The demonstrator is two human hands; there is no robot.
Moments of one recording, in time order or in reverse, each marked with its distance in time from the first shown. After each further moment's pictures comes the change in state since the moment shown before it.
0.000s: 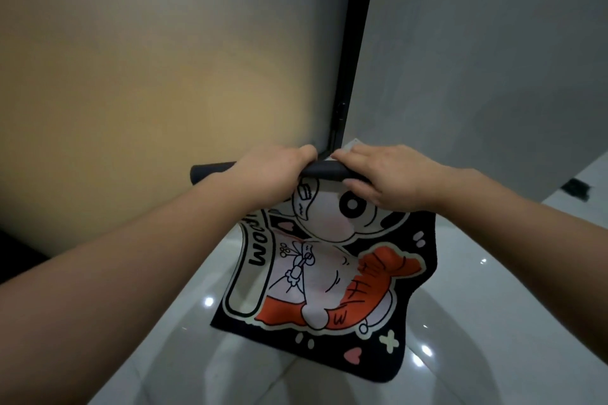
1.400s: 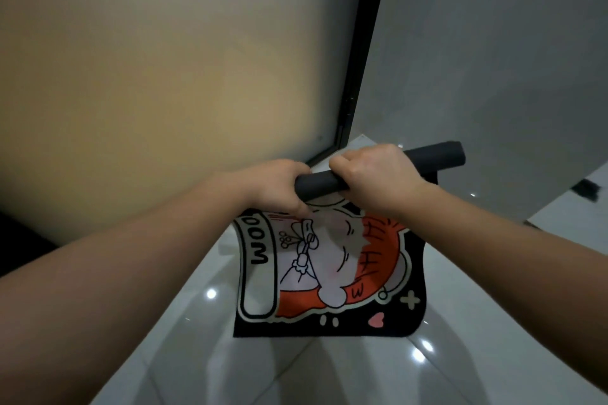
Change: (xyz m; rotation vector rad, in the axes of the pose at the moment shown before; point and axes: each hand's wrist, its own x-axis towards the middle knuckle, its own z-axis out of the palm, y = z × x) left_hand -0.013 -0.009 0.013 -0.463 -0.368 -0.183; right_hand 0.017 -0.030 0.022 -0.236 0.149 -0.003
